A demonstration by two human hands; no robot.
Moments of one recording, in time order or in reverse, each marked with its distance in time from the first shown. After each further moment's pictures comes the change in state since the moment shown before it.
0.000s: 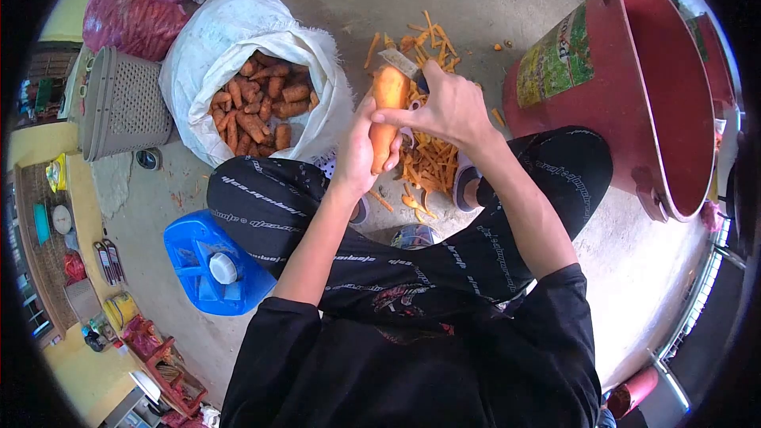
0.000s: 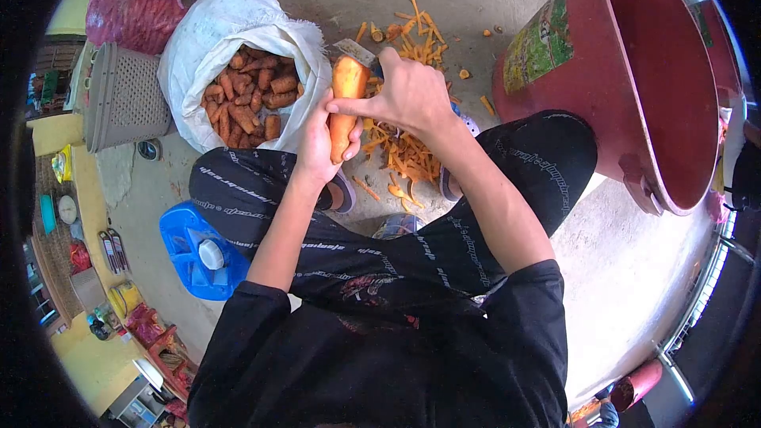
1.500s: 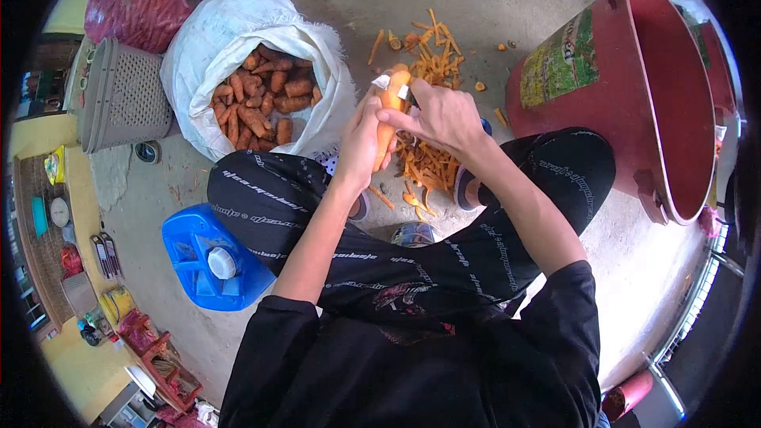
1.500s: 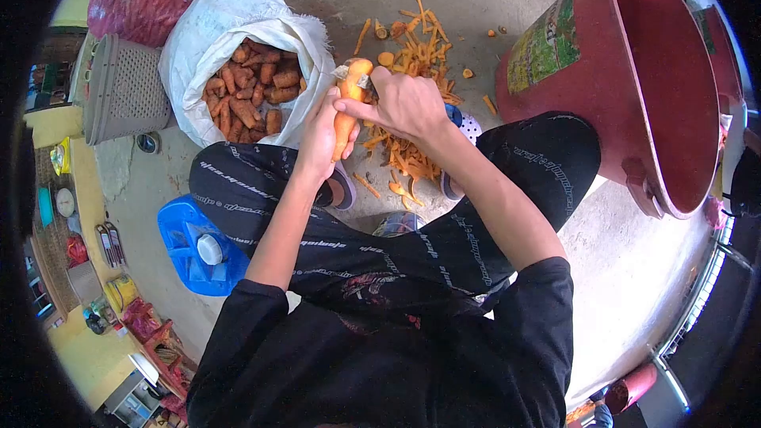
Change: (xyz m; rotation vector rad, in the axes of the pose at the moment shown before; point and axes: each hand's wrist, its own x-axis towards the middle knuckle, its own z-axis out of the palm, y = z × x) left_hand -0.005 0.005 0.003 0.313 0.174 0.066; right_hand -0.011 0.004 0.029 -0.053 -0.016 -0.126
